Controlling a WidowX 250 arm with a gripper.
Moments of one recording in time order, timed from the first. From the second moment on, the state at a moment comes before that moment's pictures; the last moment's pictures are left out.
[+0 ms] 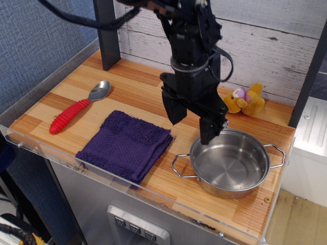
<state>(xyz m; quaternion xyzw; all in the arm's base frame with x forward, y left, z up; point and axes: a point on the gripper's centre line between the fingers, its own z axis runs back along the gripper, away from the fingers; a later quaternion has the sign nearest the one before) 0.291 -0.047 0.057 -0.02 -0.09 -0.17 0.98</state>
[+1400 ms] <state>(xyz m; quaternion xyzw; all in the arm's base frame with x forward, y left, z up) 0.300 -0.065 0.017 -0.01 -0.07 -0.15 0.99</state>
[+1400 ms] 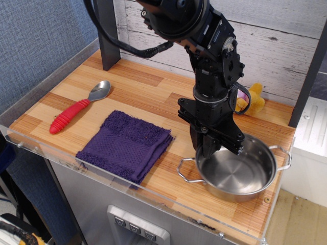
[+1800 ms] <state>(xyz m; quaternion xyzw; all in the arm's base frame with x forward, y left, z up) 0.299 -0.064 0.023 0.00 -0.08 -0.15 0.99</state>
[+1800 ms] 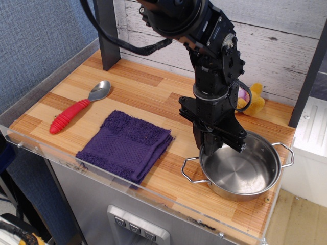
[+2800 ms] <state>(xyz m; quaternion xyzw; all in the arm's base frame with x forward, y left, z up) 0.323 0.010 0.091 -0.02 -0.13 -0.06 0.99</state>
